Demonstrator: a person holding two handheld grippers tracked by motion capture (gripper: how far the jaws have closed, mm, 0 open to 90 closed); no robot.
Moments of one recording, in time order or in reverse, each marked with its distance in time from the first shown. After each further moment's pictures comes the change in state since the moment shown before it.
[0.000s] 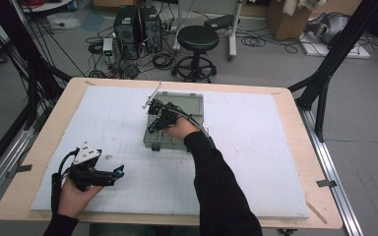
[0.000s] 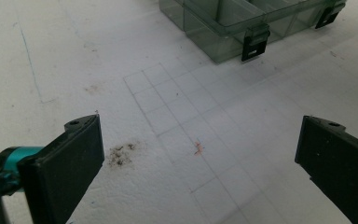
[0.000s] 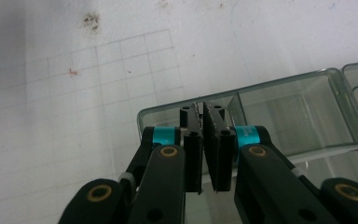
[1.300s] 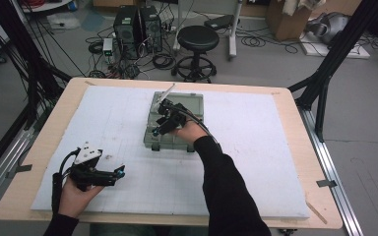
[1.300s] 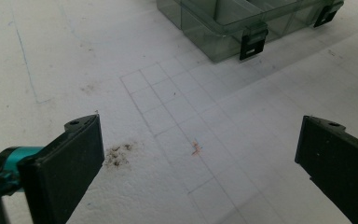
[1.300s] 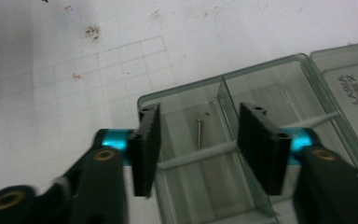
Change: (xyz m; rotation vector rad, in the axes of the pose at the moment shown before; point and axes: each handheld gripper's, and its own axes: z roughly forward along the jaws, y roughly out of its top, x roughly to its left) left arm 0.000 0.000 0.002 0.007 -0.007 0.006; right arm 0.002 -0.025 -0.022 -0.113 -0.042 0.037
